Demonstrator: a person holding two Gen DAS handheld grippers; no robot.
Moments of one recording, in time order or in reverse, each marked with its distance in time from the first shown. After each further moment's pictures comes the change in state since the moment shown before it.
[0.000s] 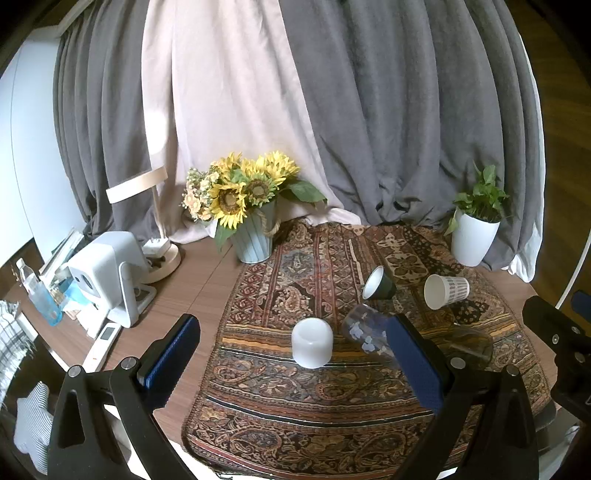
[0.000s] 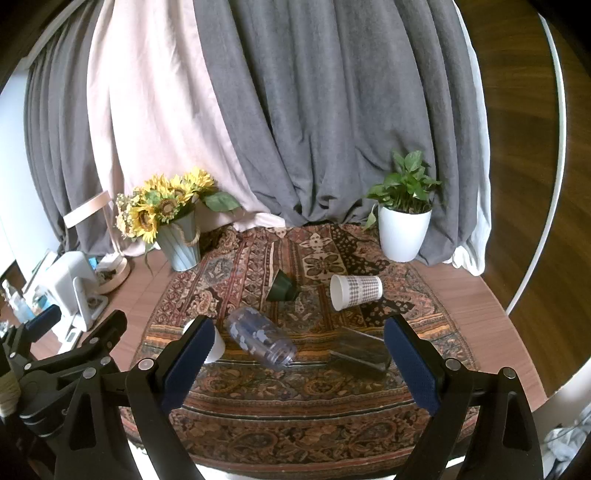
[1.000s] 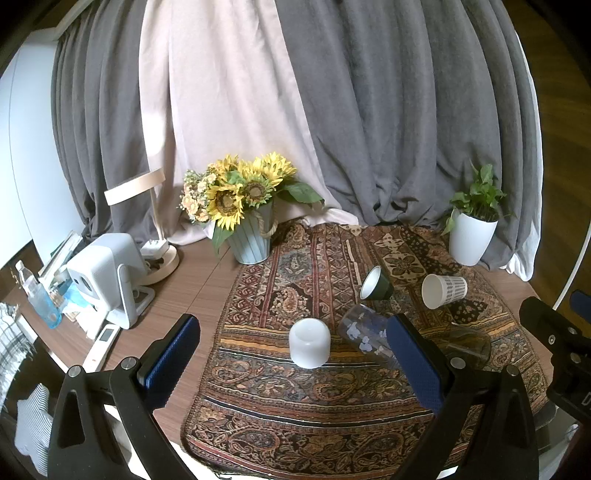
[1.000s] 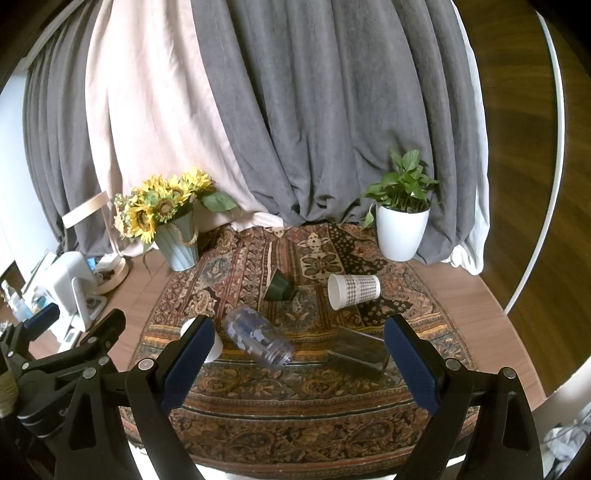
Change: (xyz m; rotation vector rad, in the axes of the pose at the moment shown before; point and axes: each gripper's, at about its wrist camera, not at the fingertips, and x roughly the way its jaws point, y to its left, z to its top) left arm -0.002 -0.003 0.002 0.006 -0.003 -0.007; right arm 0.000 -0.002 0.001 0.003 0.001 -0.004
